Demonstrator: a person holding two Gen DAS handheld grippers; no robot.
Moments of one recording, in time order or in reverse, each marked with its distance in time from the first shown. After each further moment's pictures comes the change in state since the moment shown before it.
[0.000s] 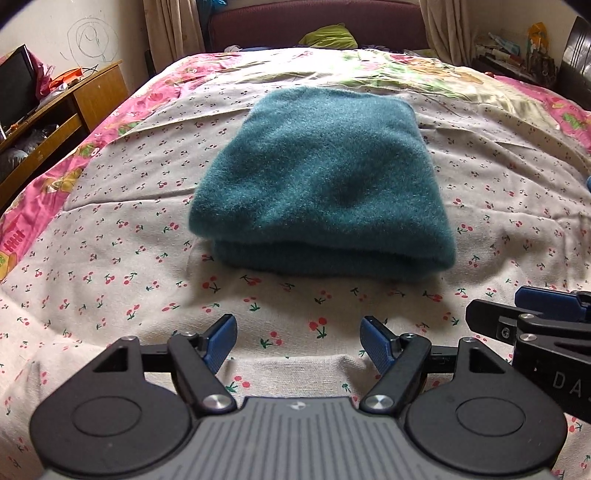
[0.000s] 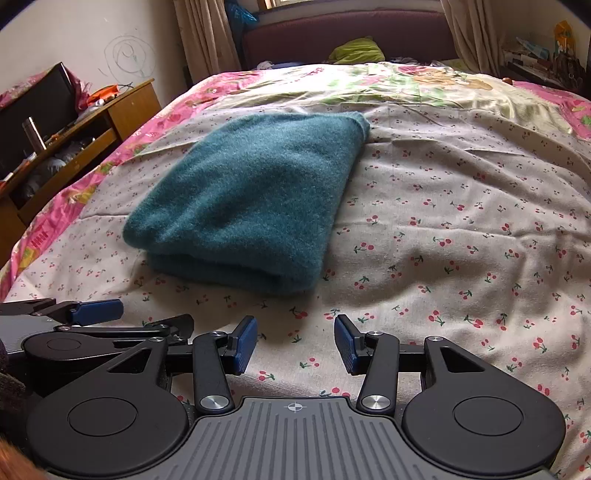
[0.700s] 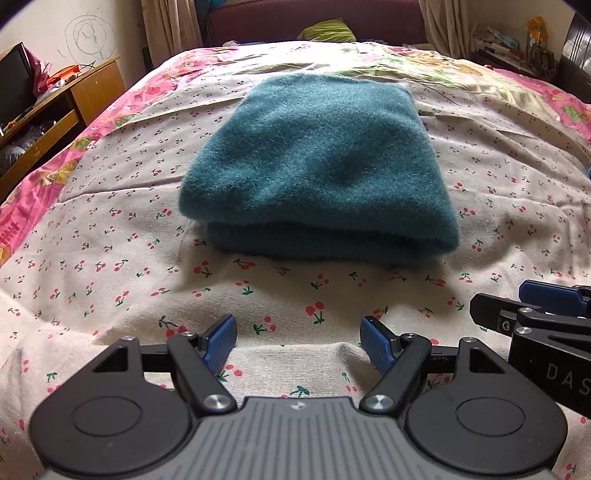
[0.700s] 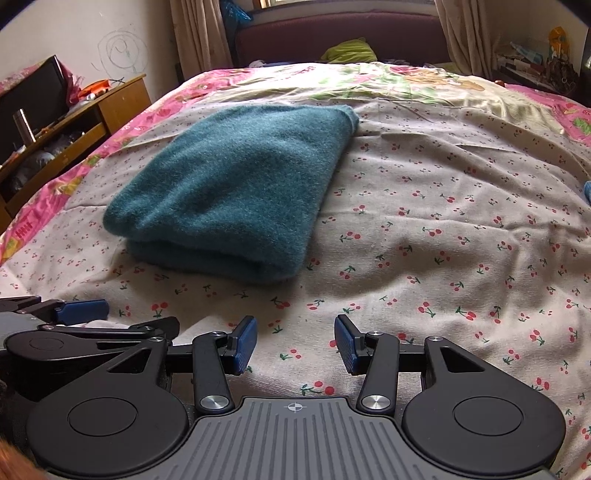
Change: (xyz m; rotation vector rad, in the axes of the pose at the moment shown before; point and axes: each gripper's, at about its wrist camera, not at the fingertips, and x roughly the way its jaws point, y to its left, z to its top) left arm 0.010 -0.003 -0.010 0.005 0.013 0.000; right arm 0.011 -0.005 -0.011 -0.013 -0.014 -0.047
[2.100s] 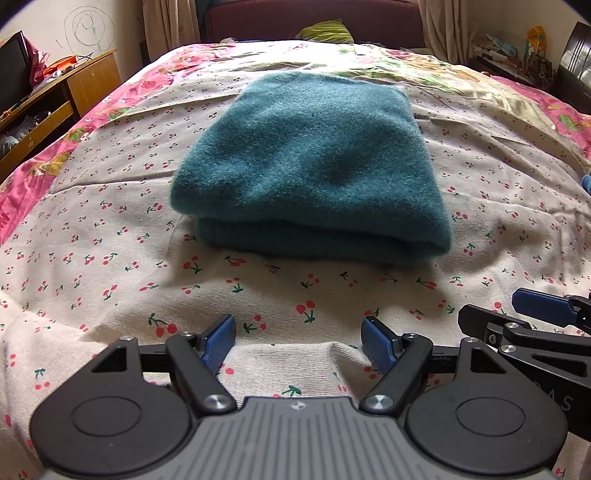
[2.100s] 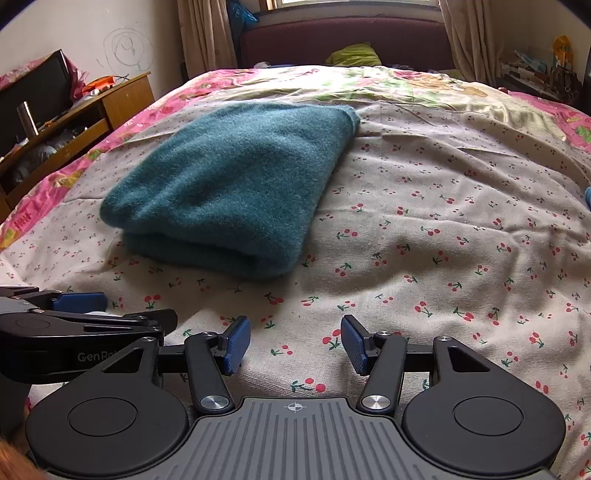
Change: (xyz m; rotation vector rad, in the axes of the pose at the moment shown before) left arm 0.003 0.002 -0.001 -0.033 0.002 -0.038; right arm 0.003 -0.001 -0.006 -0.027 -0.009 -0.003
